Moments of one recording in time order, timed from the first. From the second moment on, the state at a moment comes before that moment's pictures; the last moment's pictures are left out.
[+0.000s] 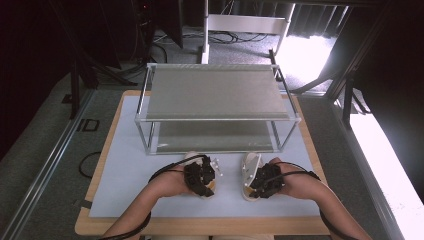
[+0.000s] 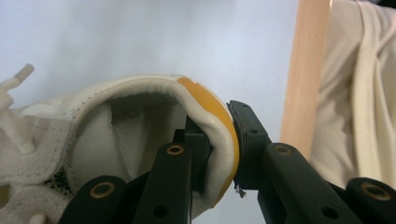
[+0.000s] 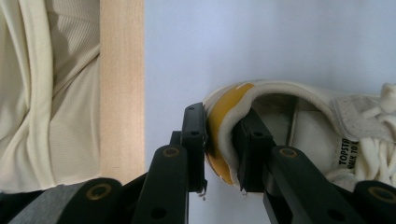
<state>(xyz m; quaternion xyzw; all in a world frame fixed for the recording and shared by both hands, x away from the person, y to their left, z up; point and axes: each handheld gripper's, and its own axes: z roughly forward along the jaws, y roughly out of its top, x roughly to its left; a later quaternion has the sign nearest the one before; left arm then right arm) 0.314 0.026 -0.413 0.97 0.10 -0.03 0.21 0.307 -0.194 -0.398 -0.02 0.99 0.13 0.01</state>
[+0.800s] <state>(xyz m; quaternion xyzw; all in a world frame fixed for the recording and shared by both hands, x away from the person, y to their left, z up) 0.362 0.022 -0.419 0.95 -0.06 0.05 0.30 0.355 -0.184 -0.377 -0.07 0.98 0.17 0.07</state>
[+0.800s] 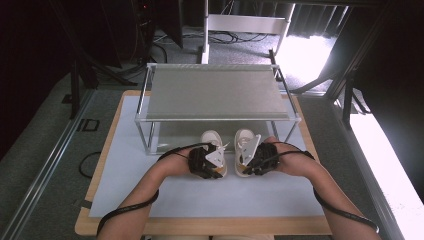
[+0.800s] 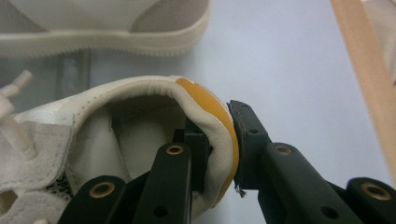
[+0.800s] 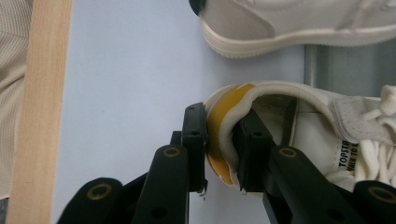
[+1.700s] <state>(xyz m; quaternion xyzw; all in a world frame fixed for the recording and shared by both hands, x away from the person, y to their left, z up) 0.416 -0.001 -0.429 0.95 -0.15 0.04 0.26 0.404 -0.176 -0.399 -0.07 0.98 0.16 0.07</state>
